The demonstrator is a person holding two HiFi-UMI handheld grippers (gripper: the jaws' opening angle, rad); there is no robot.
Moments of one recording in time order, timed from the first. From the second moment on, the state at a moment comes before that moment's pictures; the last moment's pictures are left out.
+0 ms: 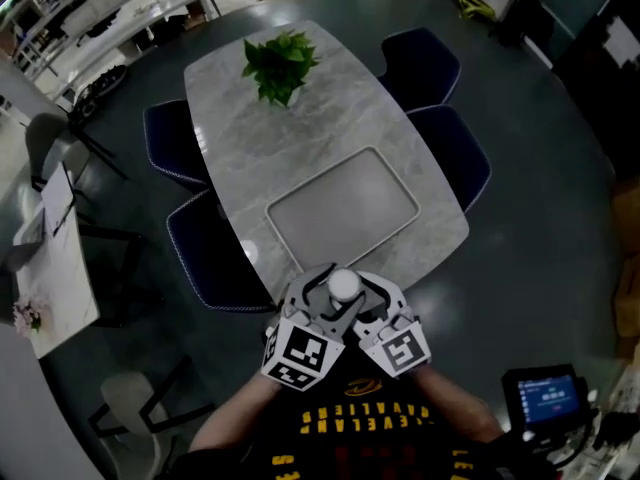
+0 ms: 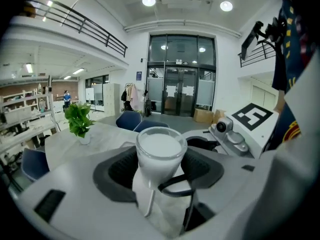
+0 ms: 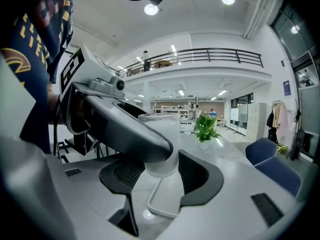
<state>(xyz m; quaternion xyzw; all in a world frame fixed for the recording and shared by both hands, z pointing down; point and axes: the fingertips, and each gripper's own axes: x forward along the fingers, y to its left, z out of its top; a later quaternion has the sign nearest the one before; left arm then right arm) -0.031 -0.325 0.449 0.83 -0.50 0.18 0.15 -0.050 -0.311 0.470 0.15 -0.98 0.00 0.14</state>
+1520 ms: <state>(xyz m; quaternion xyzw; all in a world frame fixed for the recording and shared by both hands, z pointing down) -0.092 -0.509 0.643 0.74 -0.59 0.22 0.22 -0.102 -0.493 0.669 0.01 -0.94 -0.03 0.35</state>
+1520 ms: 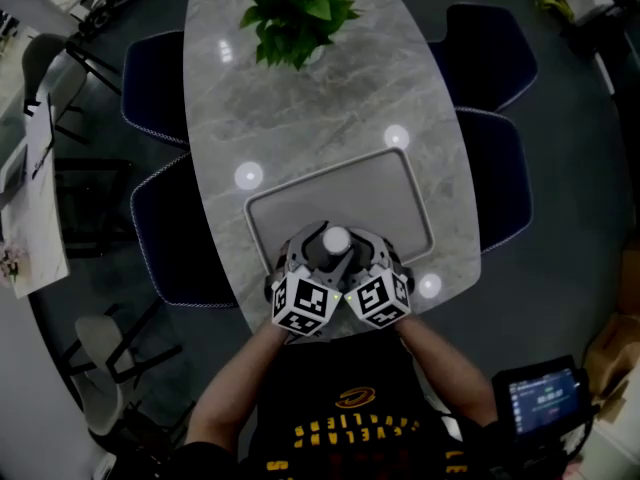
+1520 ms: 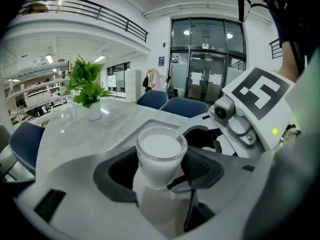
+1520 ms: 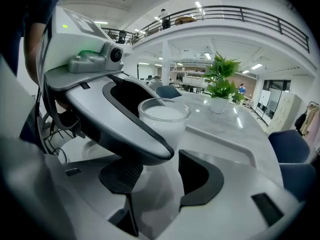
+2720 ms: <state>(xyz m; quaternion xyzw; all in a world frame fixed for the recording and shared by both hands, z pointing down) -0.107 -0.527 0.672 0.76 -0.59 0.21 0.20 -0.090 -0.511 0.700 0.04 -0.90 0.00 0.43</state>
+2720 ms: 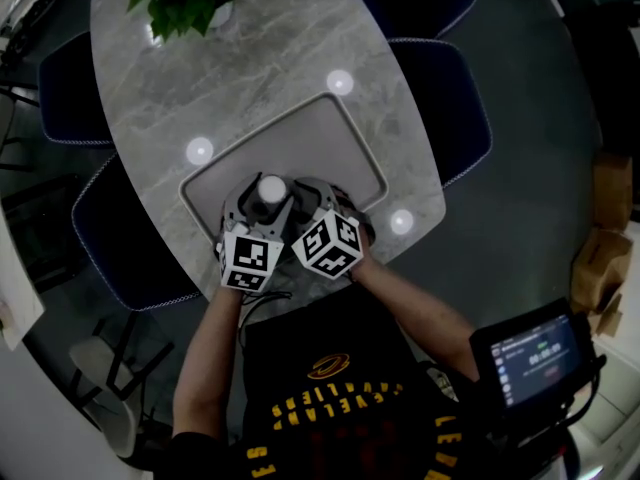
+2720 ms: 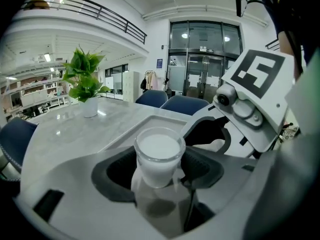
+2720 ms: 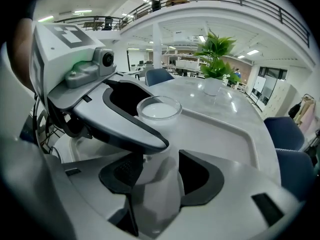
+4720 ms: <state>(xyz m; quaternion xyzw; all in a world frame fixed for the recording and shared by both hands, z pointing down) -0.094 -0.323 0.412 0.81 -0.58 0.01 0.11 -0.054 -0.394 0.407 0.22 -0.97 0.10 0.07</state>
